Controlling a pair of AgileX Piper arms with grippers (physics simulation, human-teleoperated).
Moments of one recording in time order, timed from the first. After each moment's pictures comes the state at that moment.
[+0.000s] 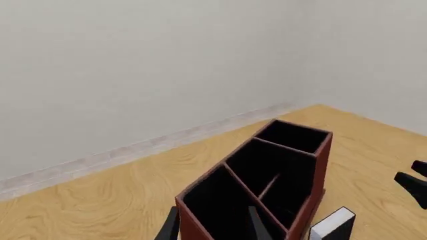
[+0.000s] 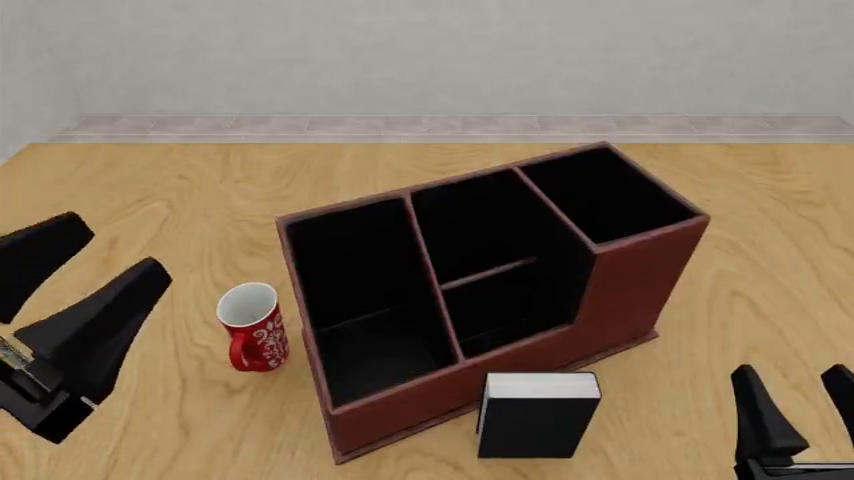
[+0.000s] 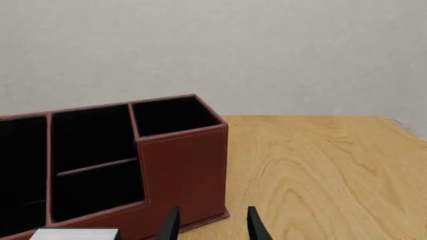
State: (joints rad) left arm -0.53 0.40 -0.54 0.12 0.04; right arm 0.00 0.01 0.00 0.00 0.00
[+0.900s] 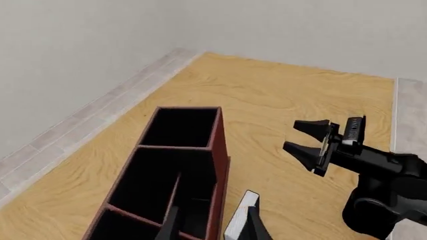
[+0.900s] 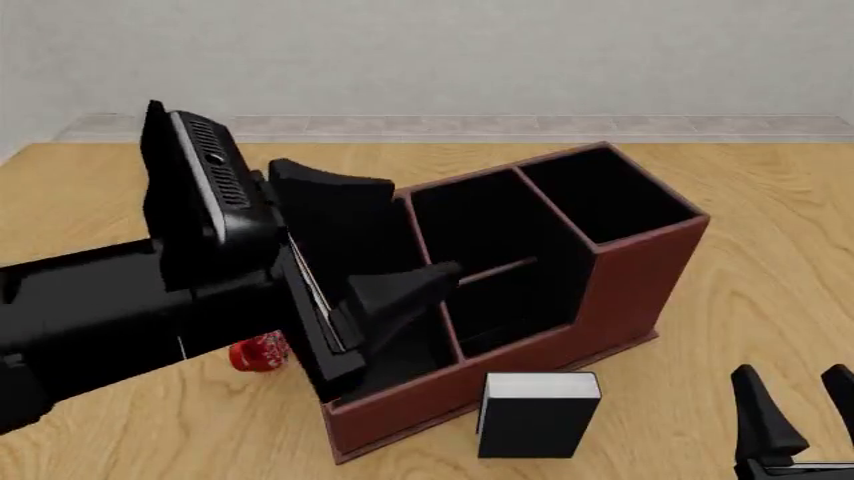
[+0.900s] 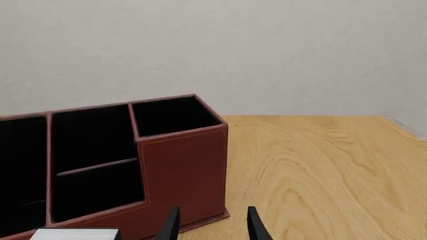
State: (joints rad) left arm -1.00 1.00 -0.98 0.24 0.12; right arm 0.00 0.01 0.00 -0.01 0.00
